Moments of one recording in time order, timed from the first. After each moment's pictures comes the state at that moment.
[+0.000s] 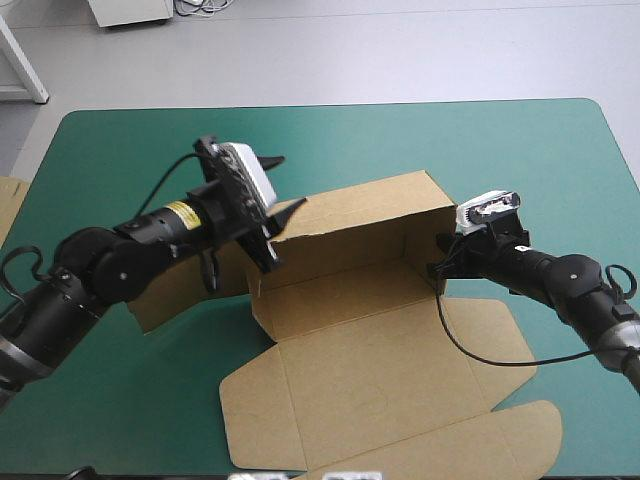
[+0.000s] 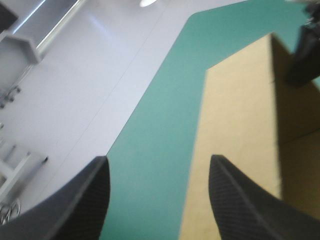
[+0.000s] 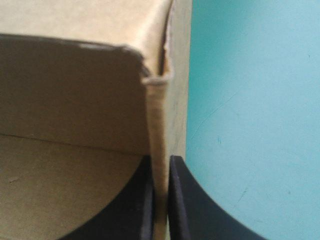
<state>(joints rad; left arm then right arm) -0.59 1.19 -1.22 -0.34 0.43 0.96 0.14 1.28 -0.76 1.13 0.38 -1.16</state>
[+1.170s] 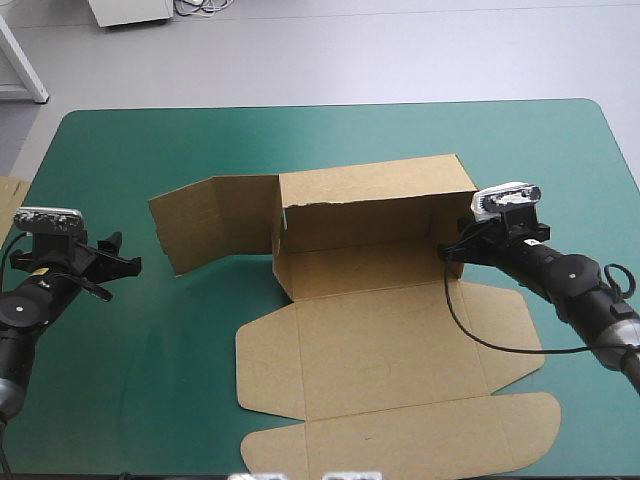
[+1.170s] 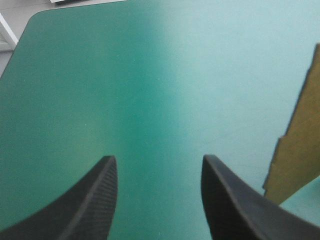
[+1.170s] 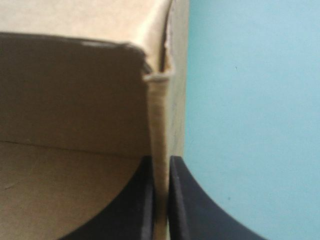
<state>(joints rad) 0.30 1.08 -0.68 -0.88 0.29 1.09 0.14 1.29 -0.76 1.13 0.19 -1.10</state>
